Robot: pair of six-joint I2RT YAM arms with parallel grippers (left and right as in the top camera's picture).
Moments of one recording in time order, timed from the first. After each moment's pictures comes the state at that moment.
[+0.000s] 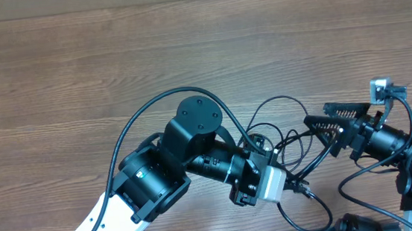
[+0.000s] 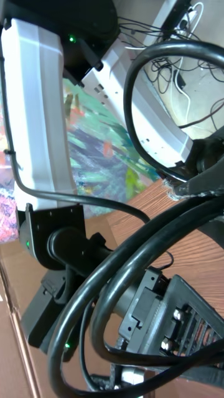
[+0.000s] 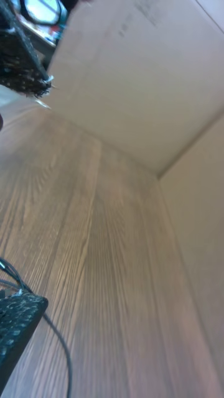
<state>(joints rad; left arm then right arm) -0.86 1.19 1.22 -0.34 1.04 0.49 -0.37 0.77 0.89 -0.77 -1.15 0.12</state>
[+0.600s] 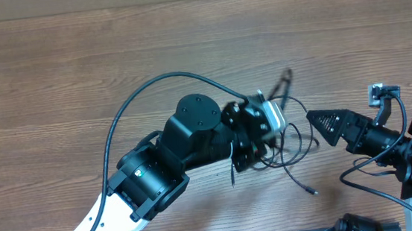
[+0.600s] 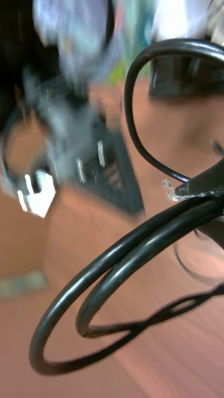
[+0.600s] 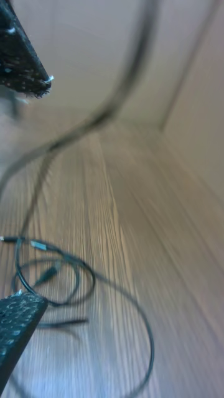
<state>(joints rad) -0.84 1.19 1.22 -0.40 0.41 0.15 -0.37 0.84 0.89 -0.94 -0.96 0.20</state>
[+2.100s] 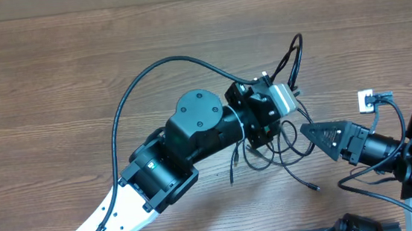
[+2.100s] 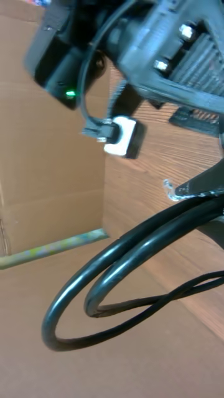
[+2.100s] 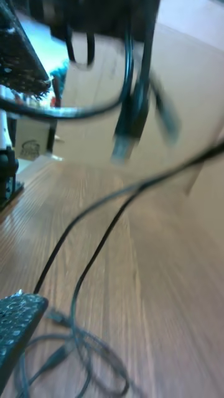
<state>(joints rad) -0.86 1.25 1.22 -0.07 0.30 0.20 -0.37 0.84 0.89 -1.06 -1.22 0.12</state>
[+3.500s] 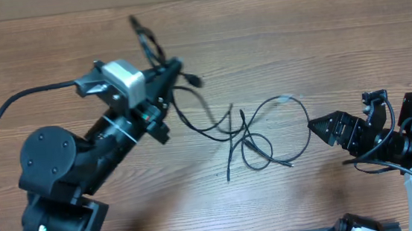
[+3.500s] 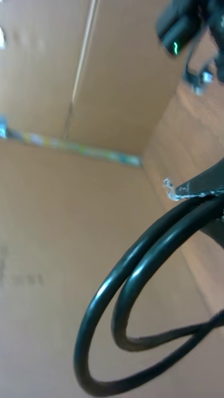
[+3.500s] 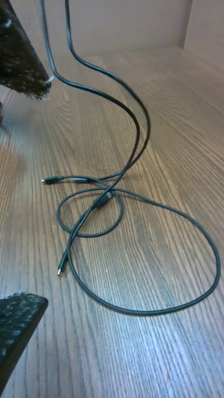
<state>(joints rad) -0.39 0.90 1.22 -0.24 0.35 -0.15 -0.37 1.01 0.89 -1.11 -0.72 0.10</state>
